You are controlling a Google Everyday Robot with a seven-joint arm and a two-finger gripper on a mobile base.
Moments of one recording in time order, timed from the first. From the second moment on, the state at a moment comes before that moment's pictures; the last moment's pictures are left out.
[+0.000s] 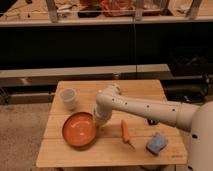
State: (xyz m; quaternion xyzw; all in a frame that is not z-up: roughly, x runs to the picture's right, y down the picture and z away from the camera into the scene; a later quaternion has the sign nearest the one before) arm -0.037 0.212 0.806 -0.14 -0.35 -0.68 0.63
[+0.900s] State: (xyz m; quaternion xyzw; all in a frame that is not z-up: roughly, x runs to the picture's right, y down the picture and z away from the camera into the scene) arm -0.062 0.237 0.782 -0.13 -0.36 -0.71 0.59
